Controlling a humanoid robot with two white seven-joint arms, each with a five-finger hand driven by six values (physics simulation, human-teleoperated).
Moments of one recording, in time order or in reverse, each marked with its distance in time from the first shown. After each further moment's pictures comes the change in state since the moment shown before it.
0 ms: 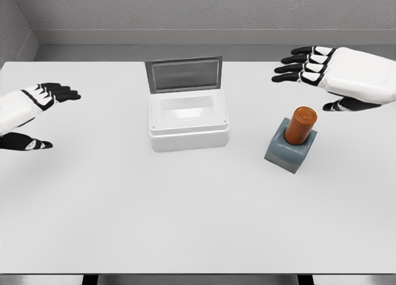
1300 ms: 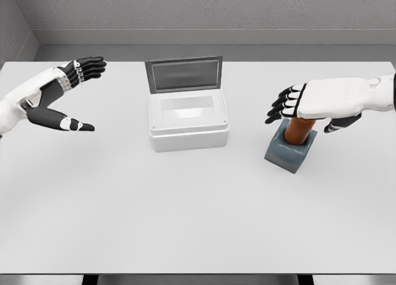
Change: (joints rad) left arm -0.221 -0.202 -0.121 0.062 0.829 0.370 -0.389; right arm -0.163 0.156 0.118 0.110 -0.033 -0.002 0.527
